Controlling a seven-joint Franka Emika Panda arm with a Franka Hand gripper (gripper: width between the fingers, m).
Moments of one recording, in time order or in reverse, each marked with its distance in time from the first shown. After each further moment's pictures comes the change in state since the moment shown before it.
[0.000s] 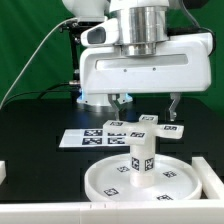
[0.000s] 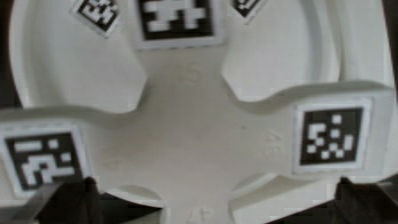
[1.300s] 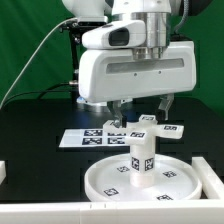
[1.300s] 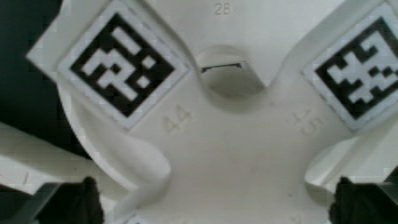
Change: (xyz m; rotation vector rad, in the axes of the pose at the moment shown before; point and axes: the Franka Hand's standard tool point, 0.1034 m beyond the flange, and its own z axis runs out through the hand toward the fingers) arm -0.004 0.003 0.010 -0.059 -0.019 -0.671
